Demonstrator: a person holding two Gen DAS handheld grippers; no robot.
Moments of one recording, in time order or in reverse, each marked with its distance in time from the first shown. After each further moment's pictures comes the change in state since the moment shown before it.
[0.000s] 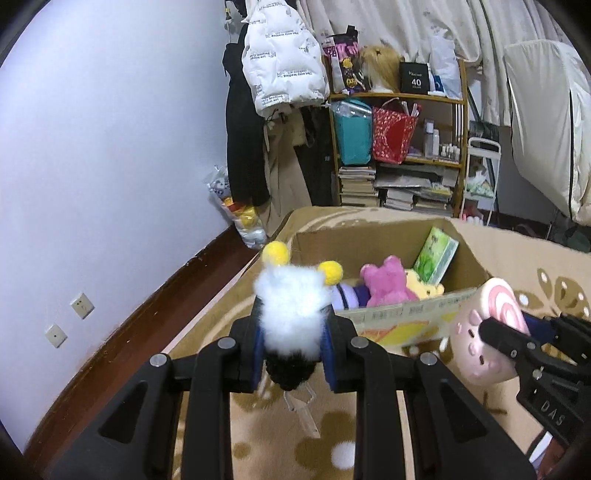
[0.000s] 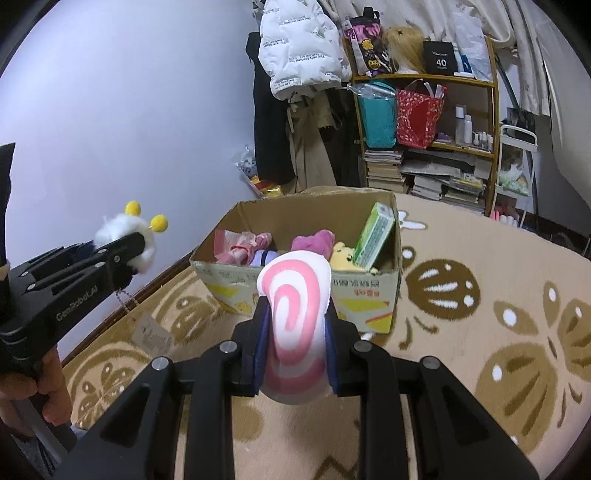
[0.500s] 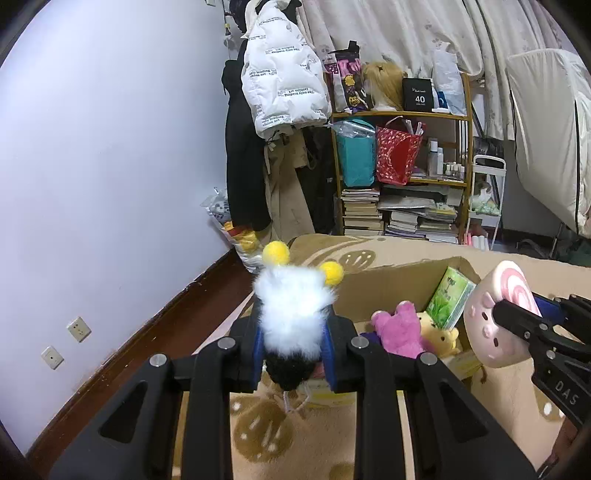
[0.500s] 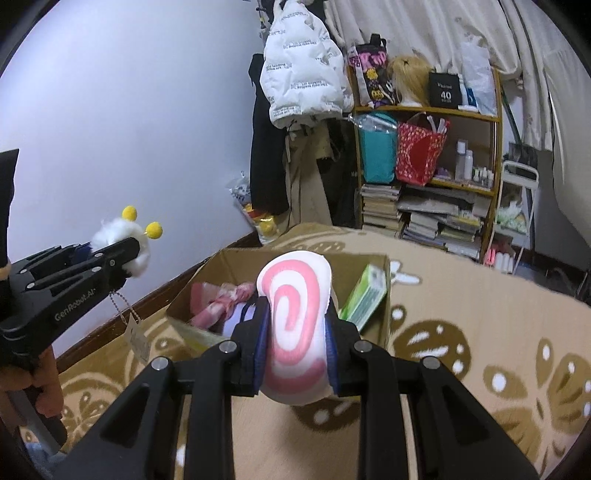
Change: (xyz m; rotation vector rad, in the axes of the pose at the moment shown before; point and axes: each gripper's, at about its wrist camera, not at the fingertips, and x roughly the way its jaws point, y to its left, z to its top) left arm 0.034 0.002 0.037 0.016 -0.071 0.010; right arm 0.023 -0.010 0.047 -0.067 -0.106 -0.039
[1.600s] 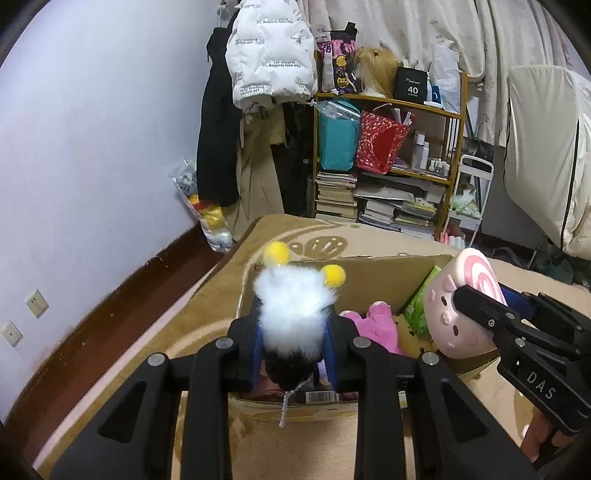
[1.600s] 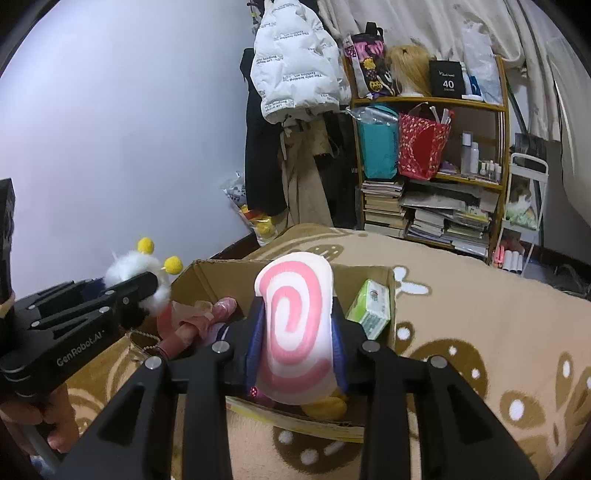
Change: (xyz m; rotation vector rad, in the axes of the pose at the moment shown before) left arm 0.061 -0.015 -0.009 -0.096 0.081 -0.131; right arm 0.056 -0.026 0.014 0.035 0.012 0.028
